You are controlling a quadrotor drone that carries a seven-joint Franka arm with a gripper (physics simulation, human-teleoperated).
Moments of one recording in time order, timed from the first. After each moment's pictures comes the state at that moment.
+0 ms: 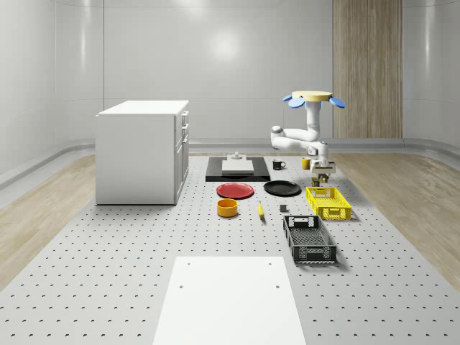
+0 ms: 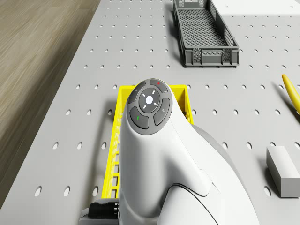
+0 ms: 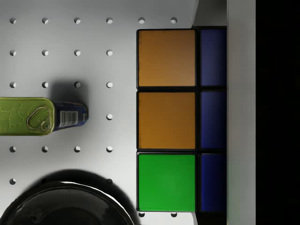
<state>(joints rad) -1.20 -1.54 1.38 -2.85 -1.76 1.60 1.70</state>
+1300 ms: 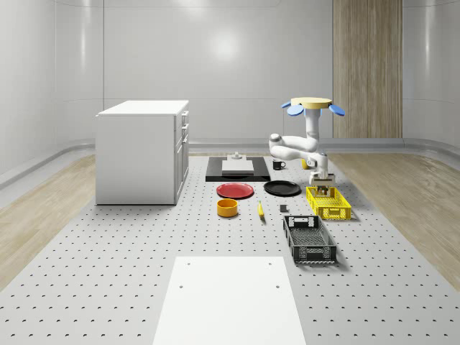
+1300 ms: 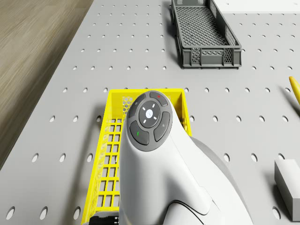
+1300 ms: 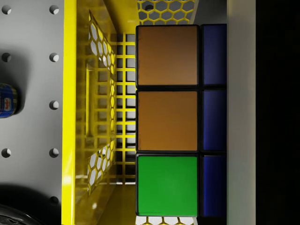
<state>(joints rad) -1.21 -1.56 1.29 -2.83 -1.84 1.65 1.70</state>
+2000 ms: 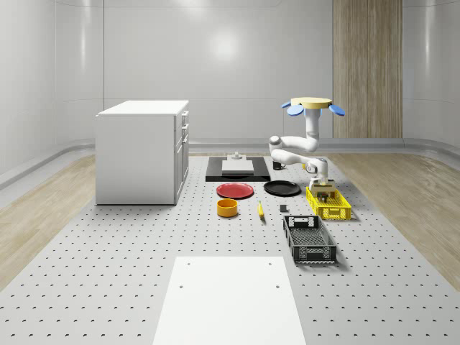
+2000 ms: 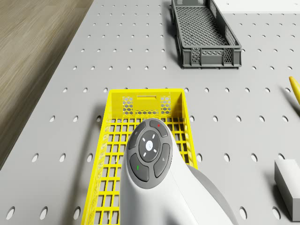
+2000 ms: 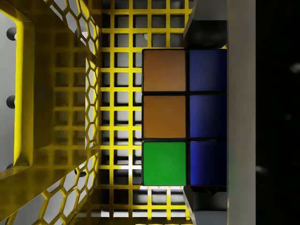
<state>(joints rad) -1.24 -1.55 1.15 -2.79 -1.97 1.69 1.70</state>
